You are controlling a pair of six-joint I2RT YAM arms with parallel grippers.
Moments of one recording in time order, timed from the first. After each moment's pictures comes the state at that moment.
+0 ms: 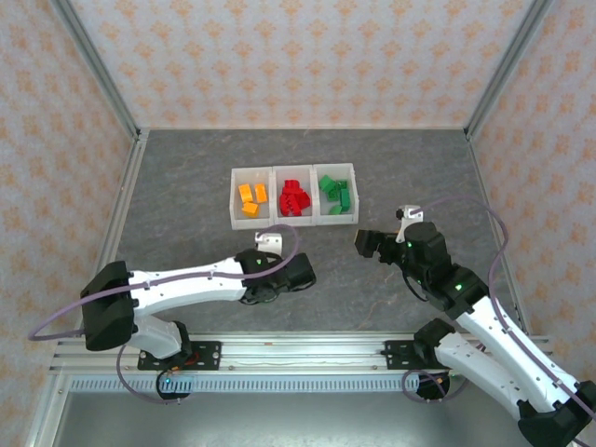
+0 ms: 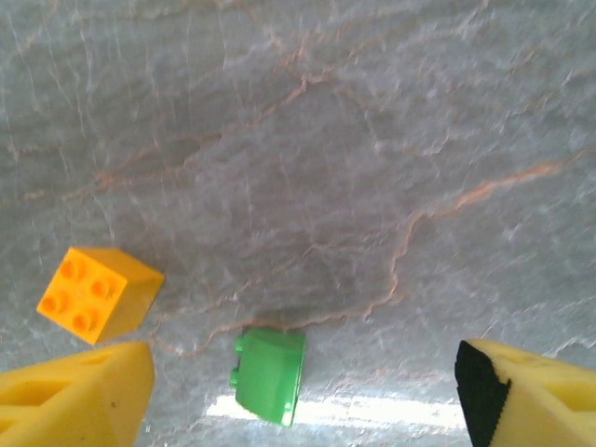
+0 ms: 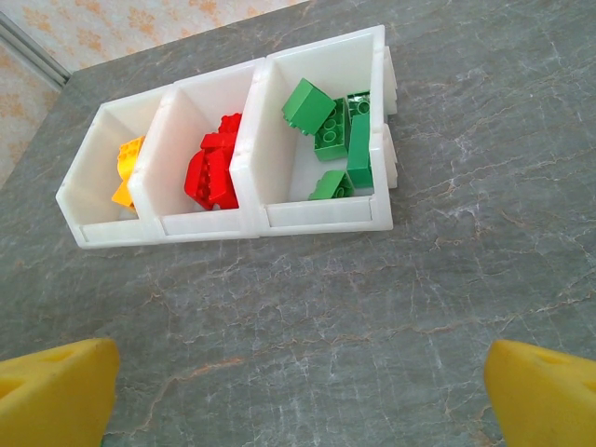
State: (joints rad) left arm -1.14 1.43 0.99 -0.99 -0.53 -1.18; right arm 0.57 0.66 0.66 -0.54 0.11 0.52
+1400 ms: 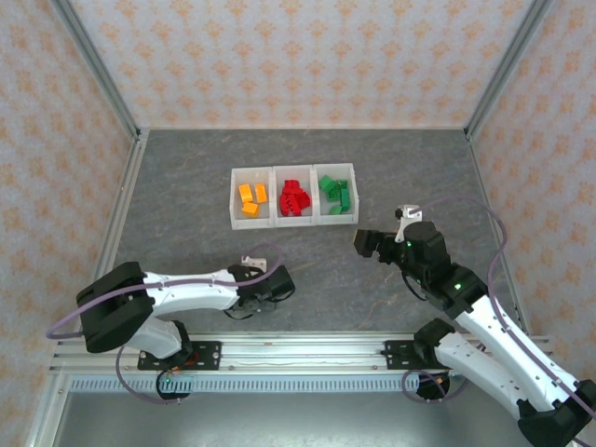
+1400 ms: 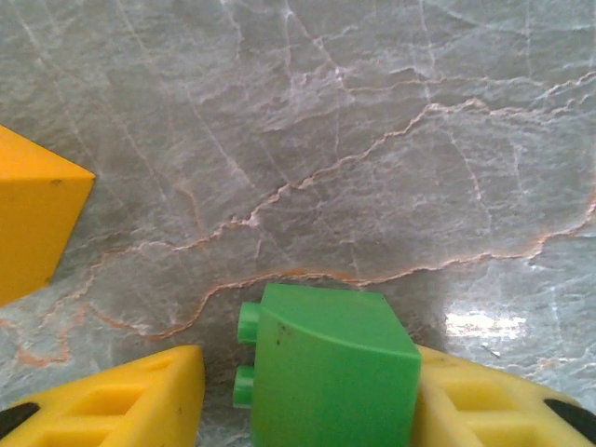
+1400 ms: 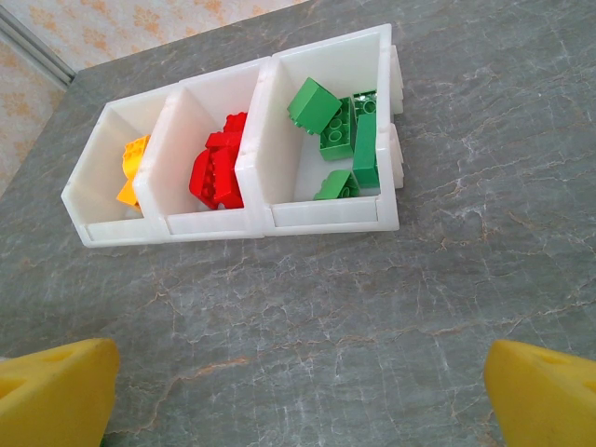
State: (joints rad) left arm -1.03 1.43 0.67 -0.66 -0.28 -1.11; right arm 0.57 0.66 0.66 -0.53 0.10 0.52
